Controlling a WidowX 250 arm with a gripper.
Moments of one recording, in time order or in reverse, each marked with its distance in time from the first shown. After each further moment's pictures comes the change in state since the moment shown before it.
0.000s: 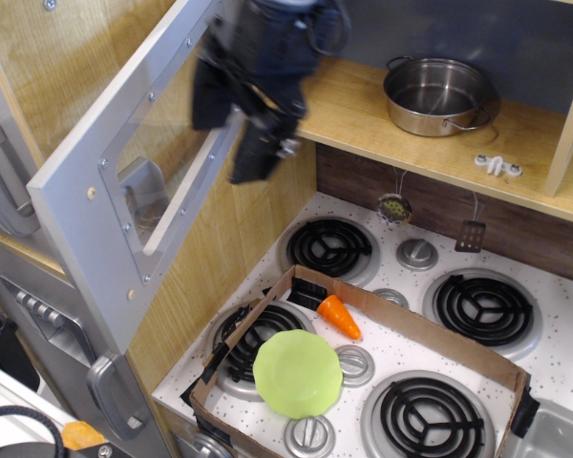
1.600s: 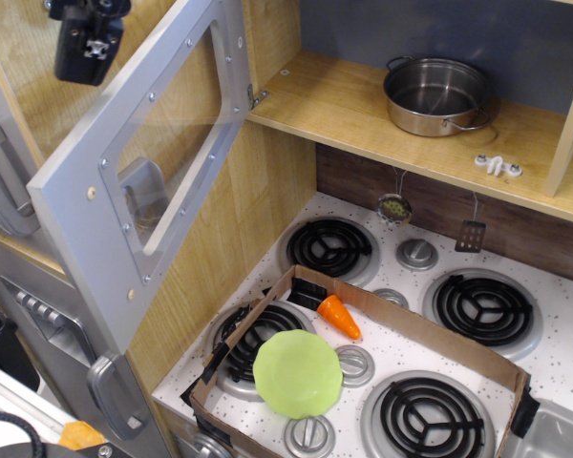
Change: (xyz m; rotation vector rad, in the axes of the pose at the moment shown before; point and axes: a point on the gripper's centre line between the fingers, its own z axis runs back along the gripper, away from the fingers) arm -0.061 0.083 0.016 0.168 0.082 -0.231
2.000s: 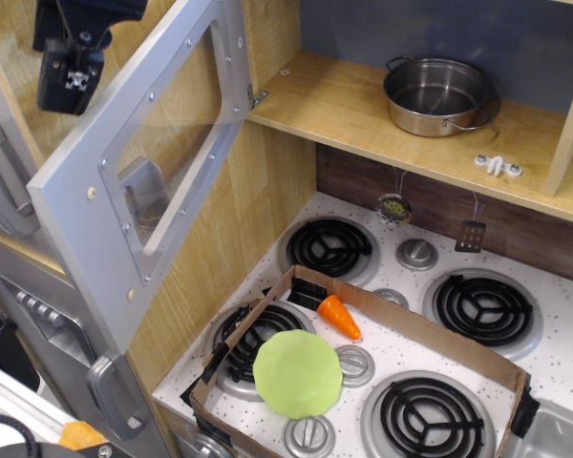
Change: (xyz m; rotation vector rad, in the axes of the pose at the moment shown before) arm -0.007 -0.006 -0.021 -0.040 0.009 0.007
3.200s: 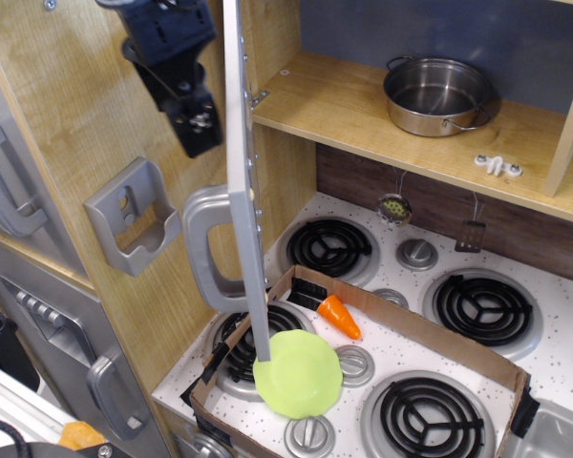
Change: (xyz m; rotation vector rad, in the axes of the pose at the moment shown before) arm 0.083 -0.022 -0.002 -0.133 -0.626 0.214
